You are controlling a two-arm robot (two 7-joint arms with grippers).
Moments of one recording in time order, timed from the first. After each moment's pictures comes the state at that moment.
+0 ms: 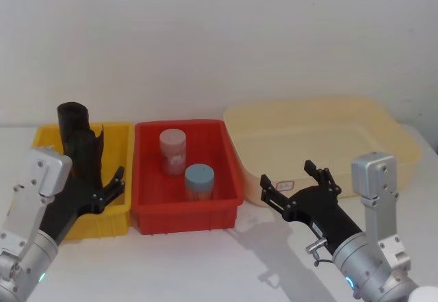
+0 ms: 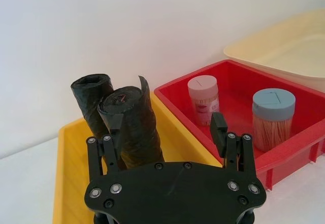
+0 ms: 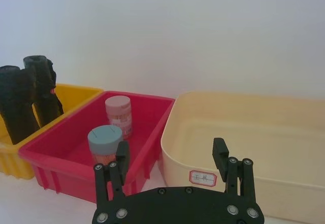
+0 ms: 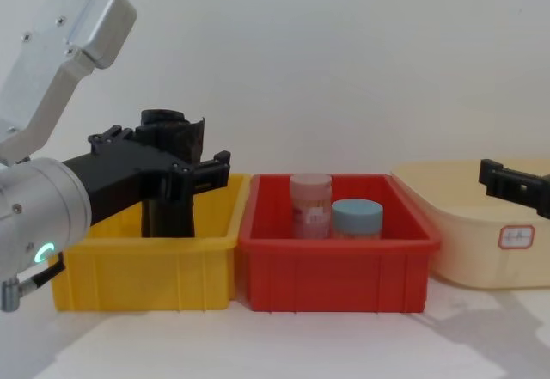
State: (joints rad) left arm -0.24 0.38 0.45 -1.63 -0.20 0.01 -0.01; right arm -0.01 0.34 -0.23 -1.77 0.29 0.03 0.07
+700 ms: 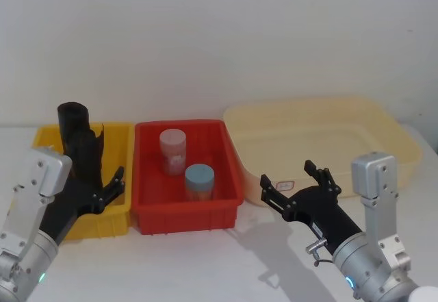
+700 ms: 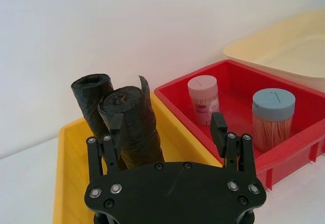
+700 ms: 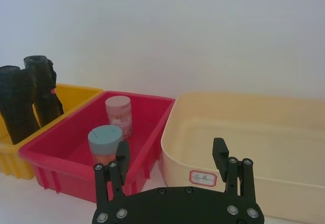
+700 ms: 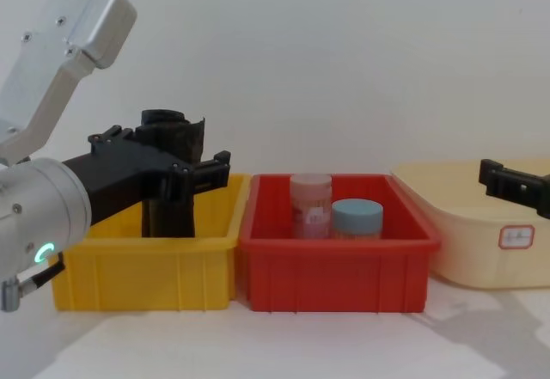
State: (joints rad) left arm -0.24 0.38 0.45 -1.63 -0.20 0.01 -0.01; right arm -0.01 0.34 -0.23 -1.77 0.29 0.03 0.07
